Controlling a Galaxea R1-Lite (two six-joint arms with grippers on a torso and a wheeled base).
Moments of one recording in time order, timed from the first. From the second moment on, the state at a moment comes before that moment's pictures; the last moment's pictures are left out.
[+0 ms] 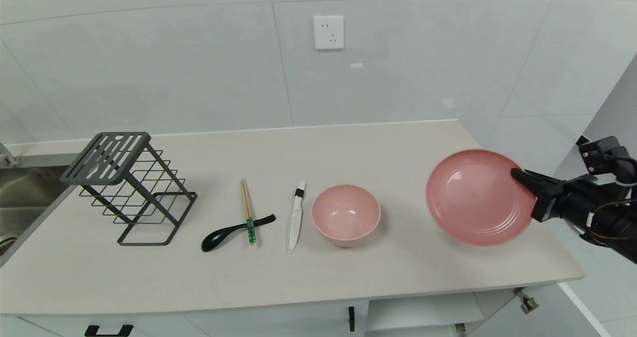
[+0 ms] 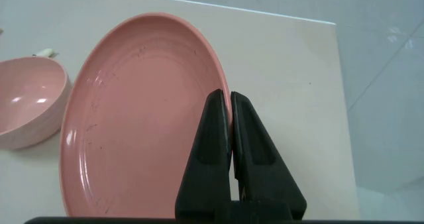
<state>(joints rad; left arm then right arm) 0.00 0.00 0.00 -0.18 -0.07 -0.03 0.02 1.70 -0.38 -1.35 0.30 -0.08</state>
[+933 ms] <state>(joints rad) -0.06 0.49 -0.20 -0.37 -0.65 0.08 0.01 1.39 -0.15 -1.36 0.31 -0.06</state>
